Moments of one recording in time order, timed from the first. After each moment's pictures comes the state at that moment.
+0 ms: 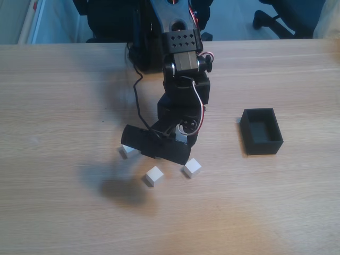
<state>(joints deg) -10.3 92.5 114.1 48.6 -50.9</state>
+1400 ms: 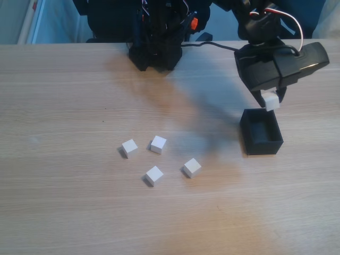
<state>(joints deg) -43.5 104.7 101.1 52.9 -49.1</state>
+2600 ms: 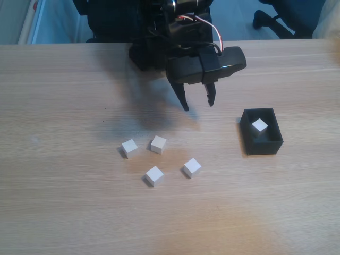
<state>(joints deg) -17.3 140.8 141.8 50.8 -83.8</state>
